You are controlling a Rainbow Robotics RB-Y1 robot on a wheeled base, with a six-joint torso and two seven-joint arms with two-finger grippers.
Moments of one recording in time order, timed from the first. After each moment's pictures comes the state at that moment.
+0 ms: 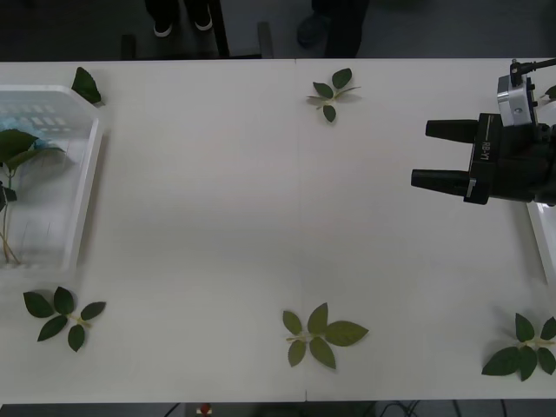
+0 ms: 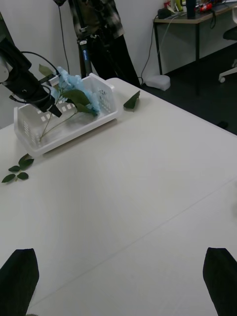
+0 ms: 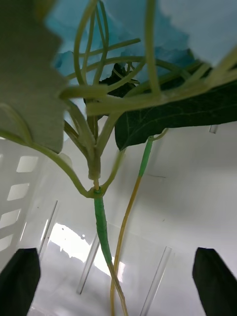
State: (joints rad) right arm -0.20 -0.85 -0.03 -1.75 -1.98 1.07 2.69; left arm -0.33 1.13 -0.36 -1.34 0.76 0.86 -0.97
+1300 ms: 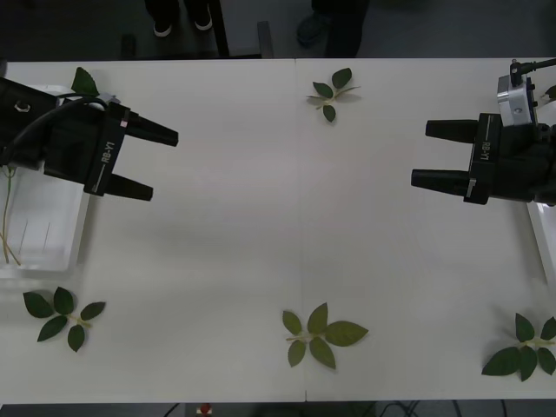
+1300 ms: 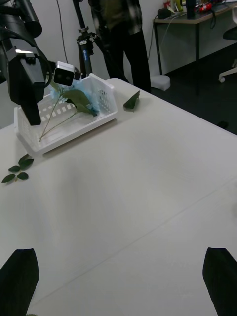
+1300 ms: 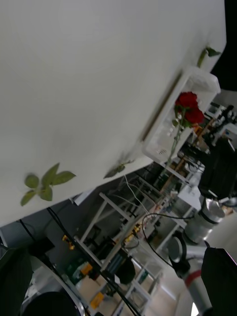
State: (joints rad) right arm -0.20 -0.85 -0.03 -1.75 -1.98 1.07 2.69; left arm -0.61 1.03 -0.38 -1.54 2.09 1.27 -1.05
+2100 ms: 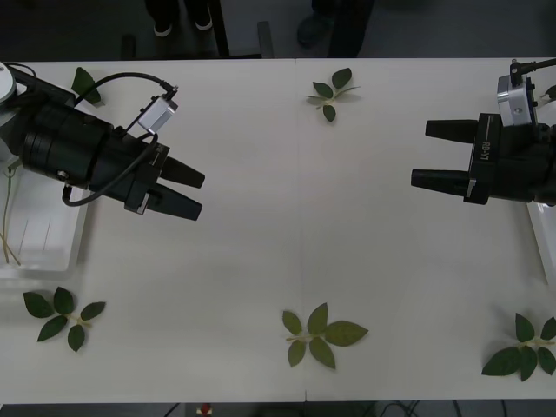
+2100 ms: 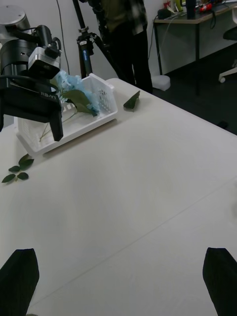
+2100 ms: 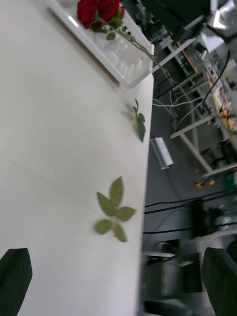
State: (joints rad) right arm -0.20 -0.85 -0.03 -1.75 -1.98 1.07 2.69; left arm -0.72 0.98 -0.61 -1.40 2.21 1.28 -2.49
